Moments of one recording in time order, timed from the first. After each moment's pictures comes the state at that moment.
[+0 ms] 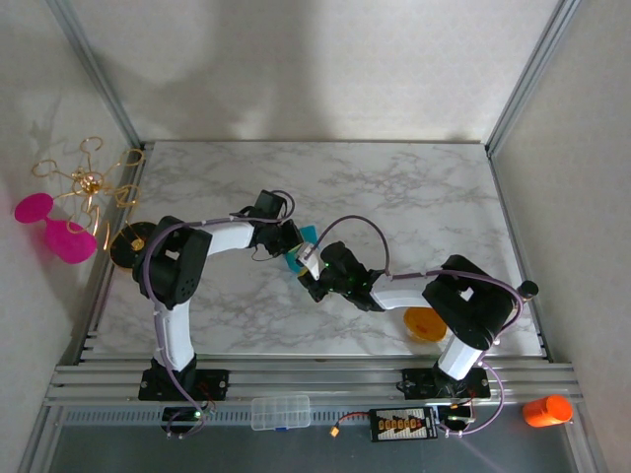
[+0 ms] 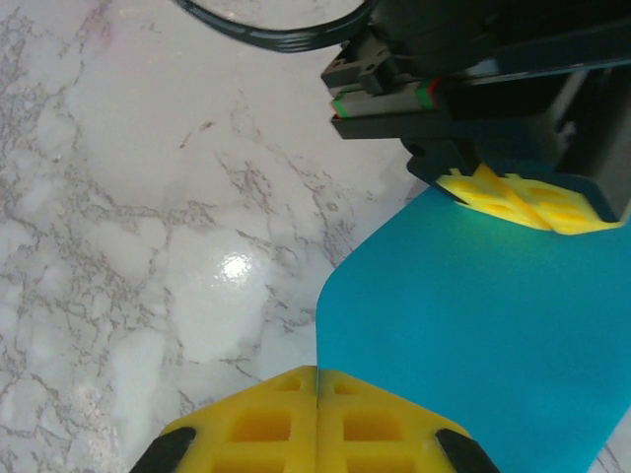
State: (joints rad) left arm -0.43 1.97 1.15 -0.19 0.33 -0.90; right arm 0.90 1.69 0.70 0.37 -0.13 -0.04
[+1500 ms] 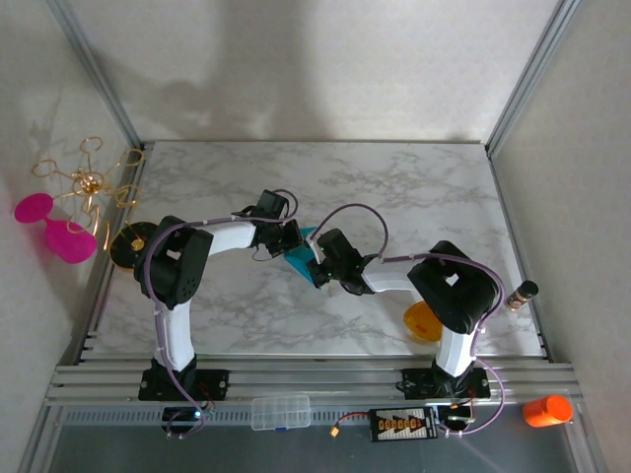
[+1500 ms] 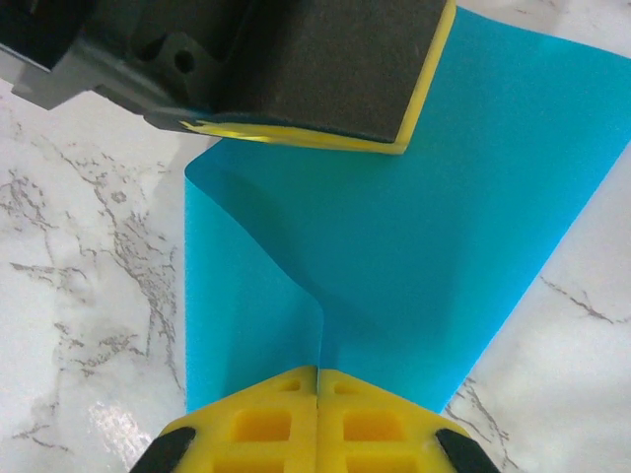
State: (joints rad) left arm -0.44 1.97 1.16 -0.20 0.33 -0.84; right arm 0.82 1.82 0.85 0.19 -0.05 0.15
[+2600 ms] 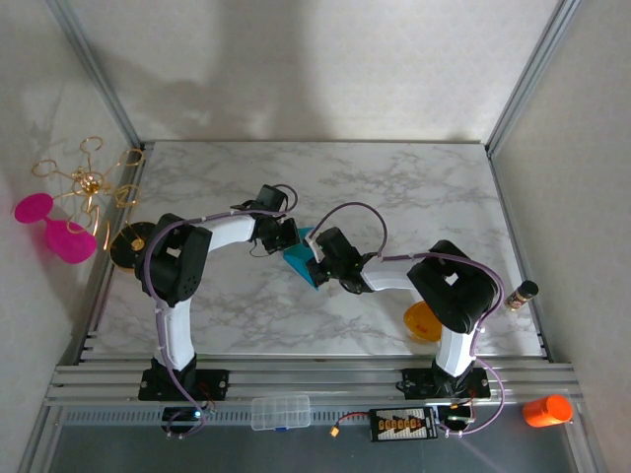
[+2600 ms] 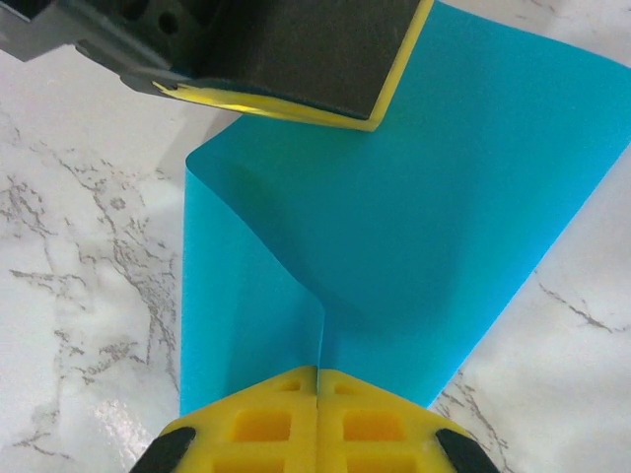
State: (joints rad) left arm -0.42 1.99 1.23 -0.32 0.30 -0.75; right arm 0.82 1.82 0.87 0.16 -0.05 0.15
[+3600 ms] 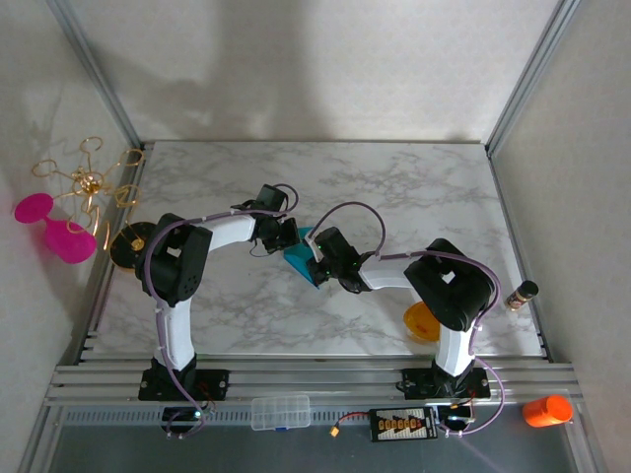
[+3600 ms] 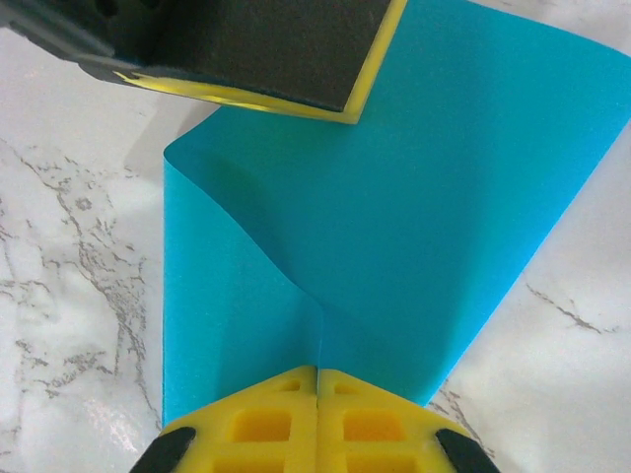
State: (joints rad) left arm -0.42 2.00 1.23 -0.33 0.30 -0.73; right arm 0.82 1.85 0.89 0.15 -0.02 0.15
